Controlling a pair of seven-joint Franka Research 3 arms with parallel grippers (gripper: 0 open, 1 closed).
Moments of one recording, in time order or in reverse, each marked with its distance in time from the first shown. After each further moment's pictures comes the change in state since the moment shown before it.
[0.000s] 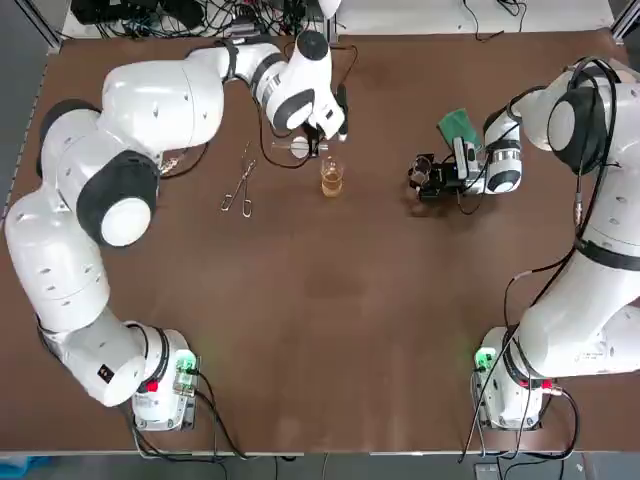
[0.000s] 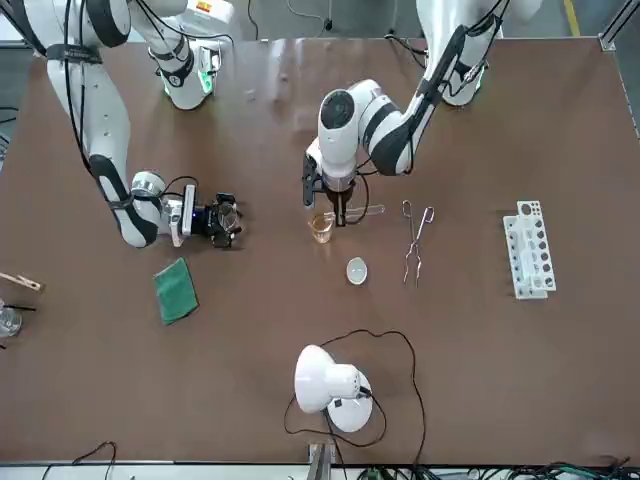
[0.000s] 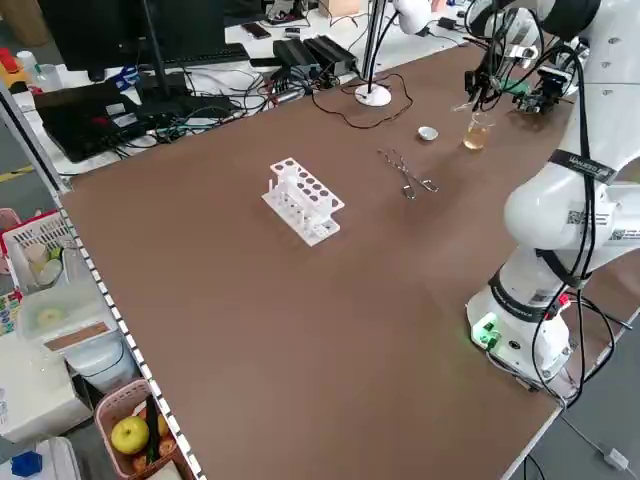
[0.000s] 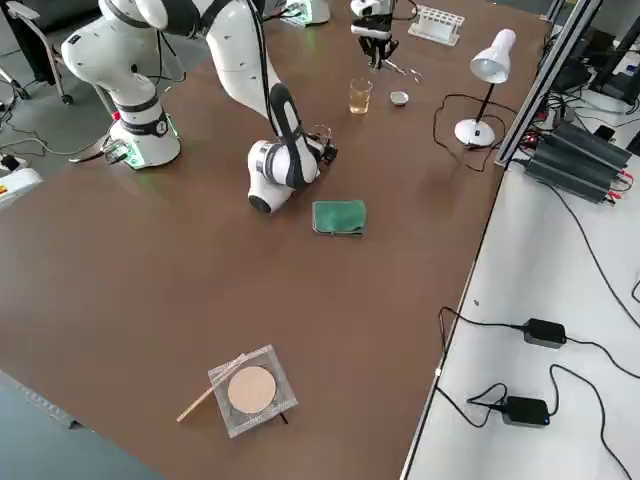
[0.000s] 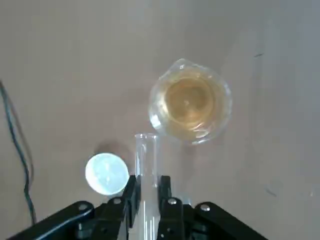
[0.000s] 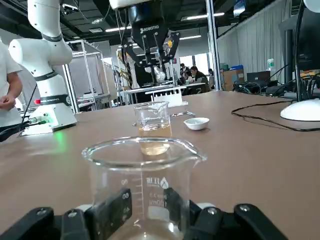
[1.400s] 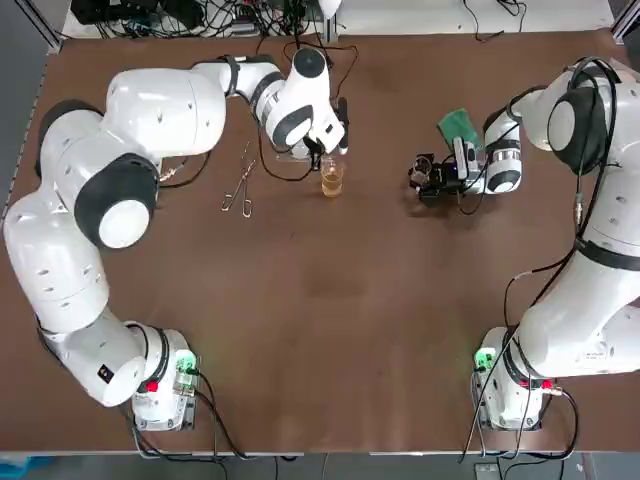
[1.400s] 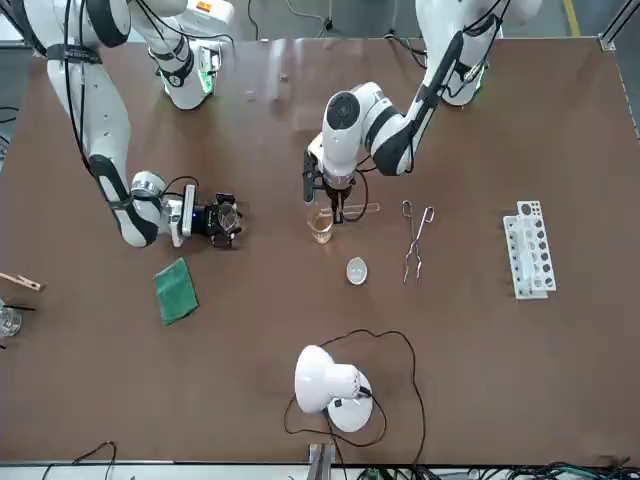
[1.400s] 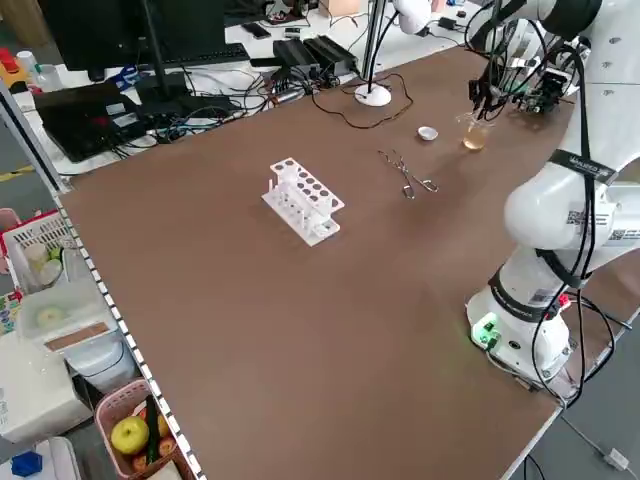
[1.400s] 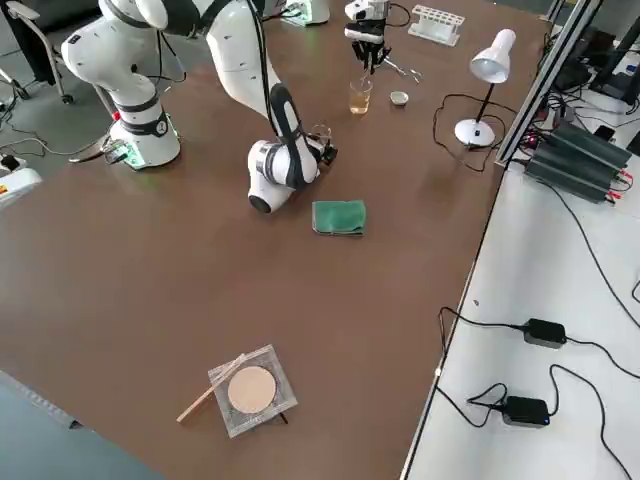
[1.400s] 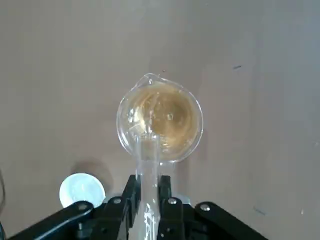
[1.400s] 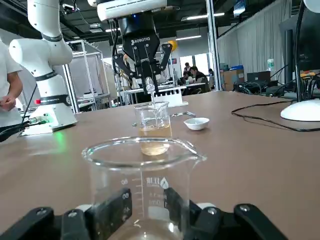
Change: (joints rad) left arm -0.024 -0.007 -0.011 -0.098 -0.022 0.124 0.012; right arm 0.000 0.000 0.000 0.000 0.000 0.000 0.000
